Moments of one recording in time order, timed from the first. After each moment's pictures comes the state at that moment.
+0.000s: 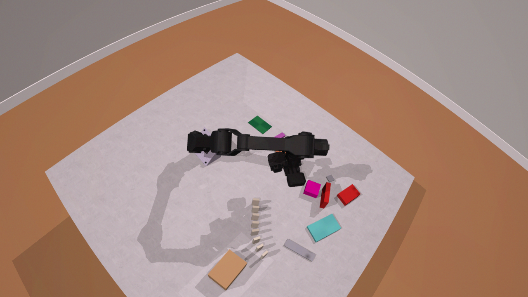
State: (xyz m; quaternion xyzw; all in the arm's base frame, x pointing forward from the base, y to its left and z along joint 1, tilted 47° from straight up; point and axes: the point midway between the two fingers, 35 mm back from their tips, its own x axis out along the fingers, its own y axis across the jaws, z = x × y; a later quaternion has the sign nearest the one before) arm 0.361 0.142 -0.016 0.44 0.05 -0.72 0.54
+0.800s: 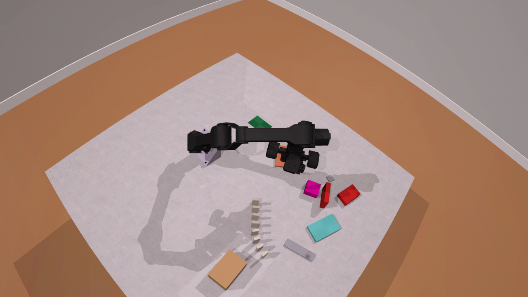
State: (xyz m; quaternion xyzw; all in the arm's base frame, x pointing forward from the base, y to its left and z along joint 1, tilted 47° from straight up) arm 0.355 0.173 -0.002 0.09 0.44 -0.56 0.70
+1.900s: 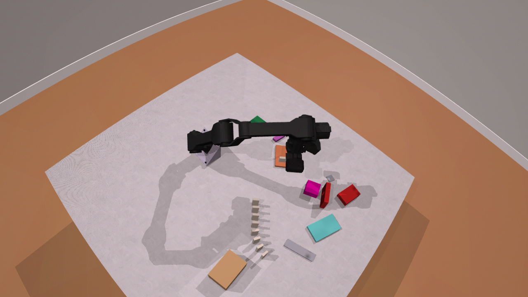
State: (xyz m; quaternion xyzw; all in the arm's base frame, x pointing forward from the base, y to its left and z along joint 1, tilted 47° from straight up) arm 0.341 0.191 -0.022 -0.47 0.71 -0.01 0.53
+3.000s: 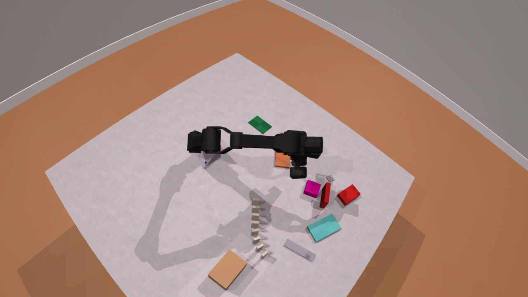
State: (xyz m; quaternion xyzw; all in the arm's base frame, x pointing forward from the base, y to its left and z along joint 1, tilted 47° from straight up) arm 0.357 0.190 -0.095 -0.37 0.65 0.12 0.65
